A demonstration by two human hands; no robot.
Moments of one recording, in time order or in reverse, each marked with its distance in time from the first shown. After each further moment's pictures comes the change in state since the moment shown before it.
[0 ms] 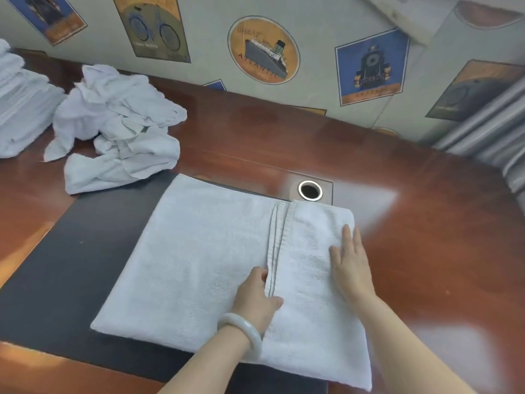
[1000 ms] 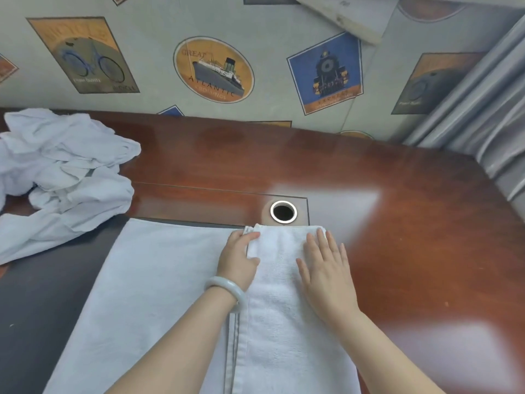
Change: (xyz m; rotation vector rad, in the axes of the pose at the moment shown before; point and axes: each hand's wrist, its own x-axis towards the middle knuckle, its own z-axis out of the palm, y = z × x) left_hand 0.132 0.071 -0.002 0.221 0.098 0.419; right_hand 0.032 -0.014 0.007 -0.274 0.150 -0.219
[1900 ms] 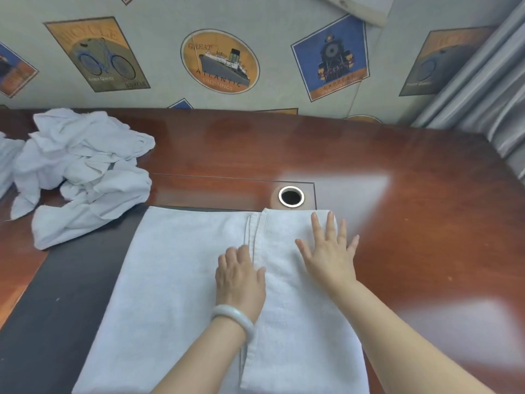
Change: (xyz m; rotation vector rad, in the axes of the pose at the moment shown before) left_hand -0.081 0.001 -0.003 0.626 0.087 -0.080; right_hand -0.002 -0.016 -0.011 0.020 -0.237 0.183
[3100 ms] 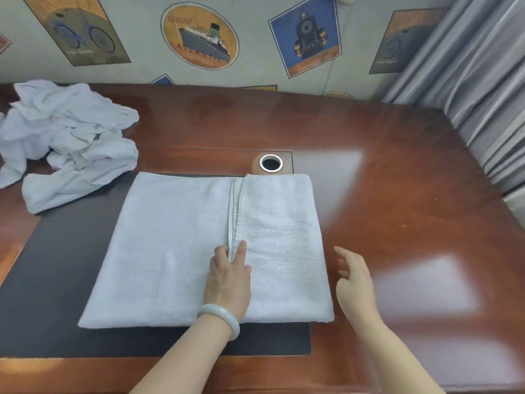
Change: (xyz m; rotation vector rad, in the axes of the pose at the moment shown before) left_hand -0.091 -0.028 0.035 0.134 0.000 0.154; right_hand -0.161 0.075 0.013 0.781 0.152 0.239
